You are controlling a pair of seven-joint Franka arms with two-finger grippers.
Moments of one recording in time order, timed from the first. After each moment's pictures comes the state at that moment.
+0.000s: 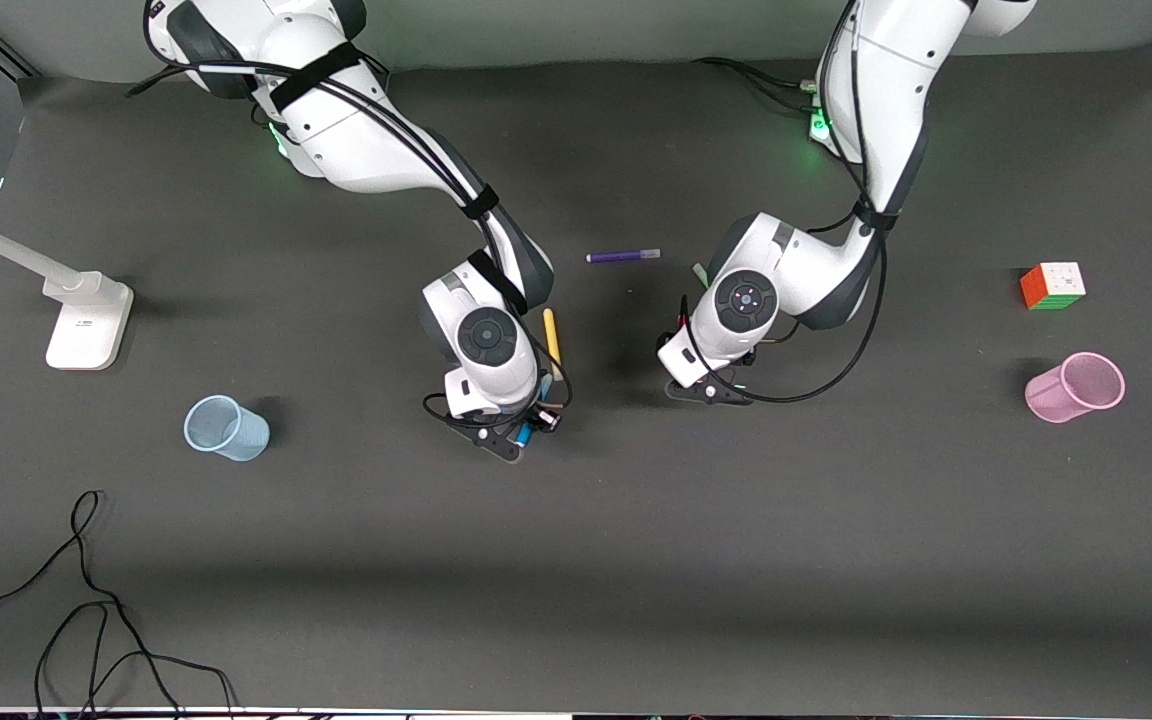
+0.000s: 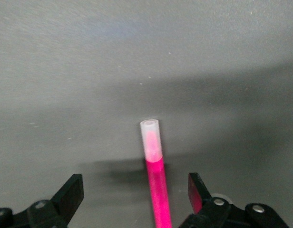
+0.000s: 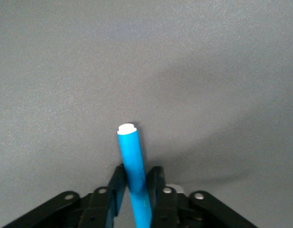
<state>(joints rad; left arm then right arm) -0.52 0.53 -0.08 -1.97 -0.12 2.40 -0.39 0.69 0.81 -0.08 -1.55 0.06 2.38 1.15</state>
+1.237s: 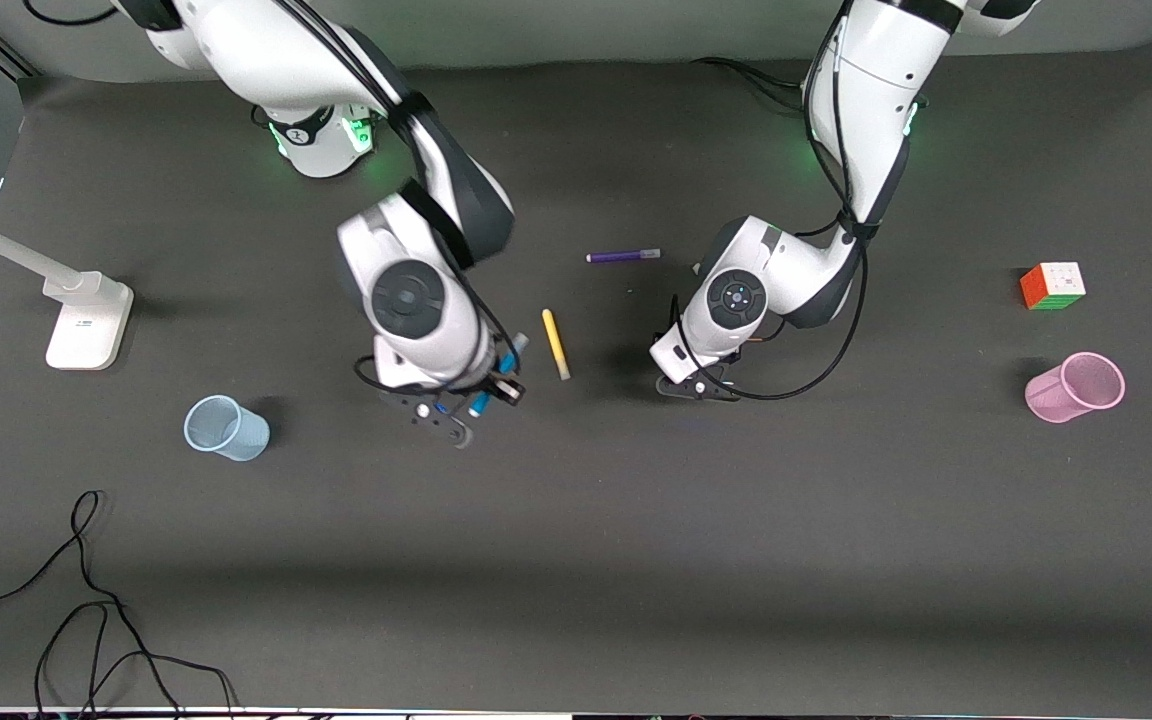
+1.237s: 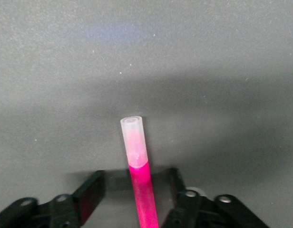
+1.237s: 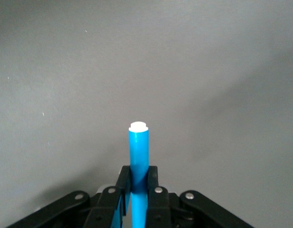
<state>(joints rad) -0.52 0.56 -0.10 -1.99 -0.13 2.46 -0.39 0.63 0.52 -0.10 -1.46 0.14 1.88 1.06</state>
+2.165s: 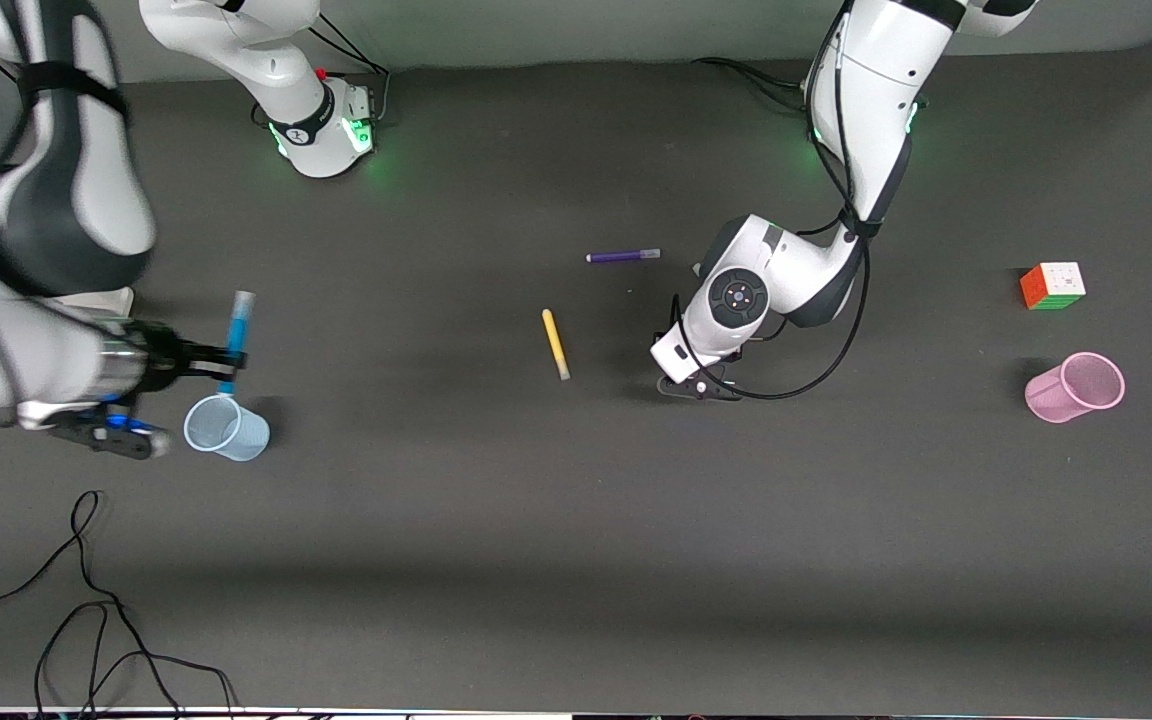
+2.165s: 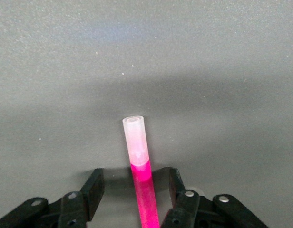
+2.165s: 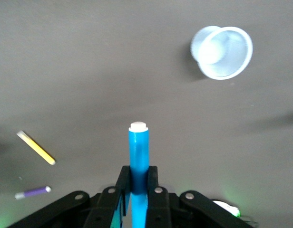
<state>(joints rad) -0.52 0.55 -0.10 -1.99 -0.13 2.45 -0.39 0.13 0.36 -0.11 -1.41 0.15 1.41 0.28</state>
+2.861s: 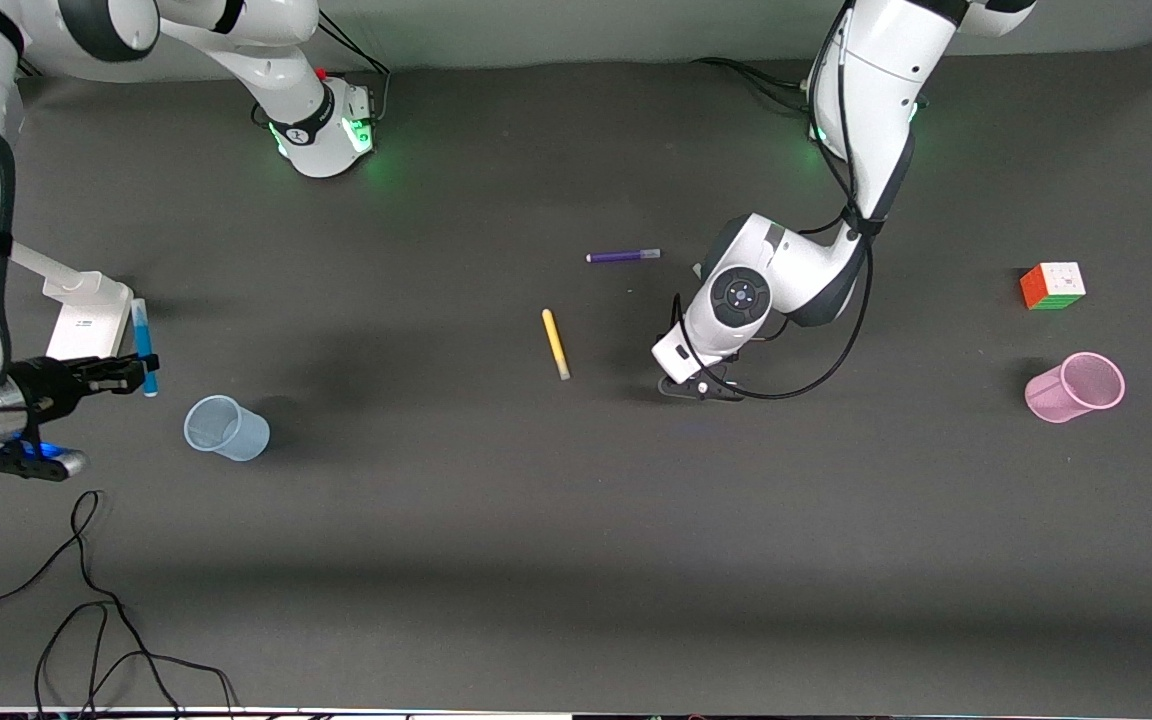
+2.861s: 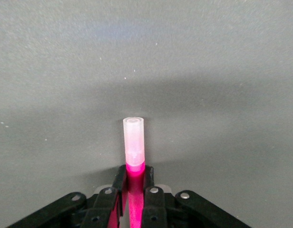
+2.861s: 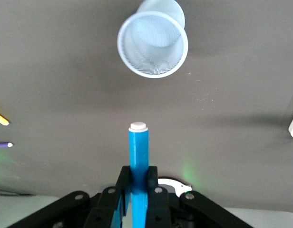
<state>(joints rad) -0.52 0.53 -0.10 -1.99 -0.13 2.45 -0.39 -0.12 0.63 -0.10 -1.22 0.15 1.20 -0.07</state>
